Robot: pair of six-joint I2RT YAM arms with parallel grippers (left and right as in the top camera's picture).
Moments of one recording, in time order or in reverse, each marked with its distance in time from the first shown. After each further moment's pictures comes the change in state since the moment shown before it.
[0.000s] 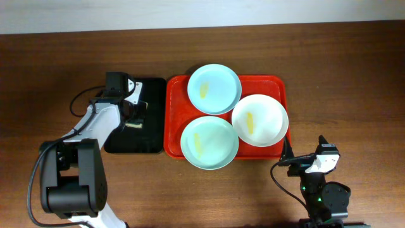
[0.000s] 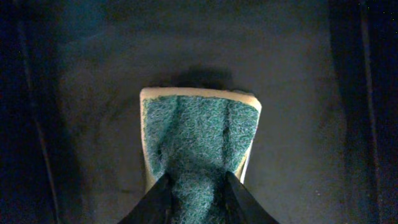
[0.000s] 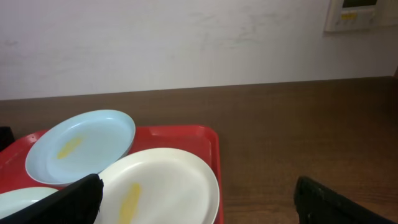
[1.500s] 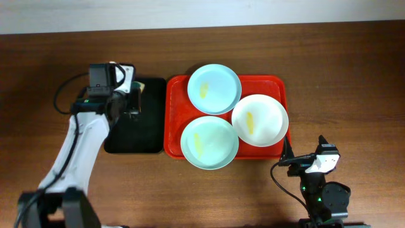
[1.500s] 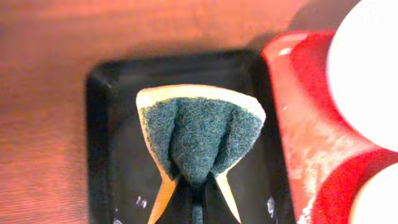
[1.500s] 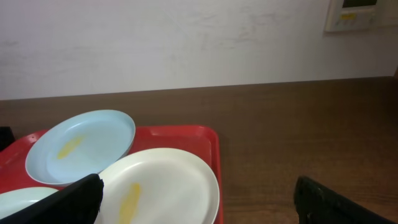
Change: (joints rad) left arm 0.005 -0.289 0.027 -0.068 0.068 -0.055; right arm 0.000 0.000 0.000 0.000 0.000 0.000
